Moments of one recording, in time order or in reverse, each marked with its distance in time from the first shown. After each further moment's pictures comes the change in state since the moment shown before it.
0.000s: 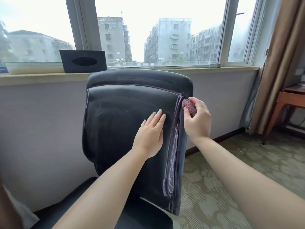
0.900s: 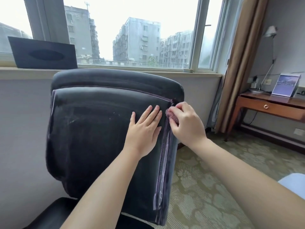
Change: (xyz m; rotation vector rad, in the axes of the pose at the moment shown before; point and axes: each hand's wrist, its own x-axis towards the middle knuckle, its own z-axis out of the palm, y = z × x) left_hand 0.049 -0.024 0.019 0.049 0.186 0.202; right_hand 0.019 -0.003 0.005 -0.487 -0.173 -0.407
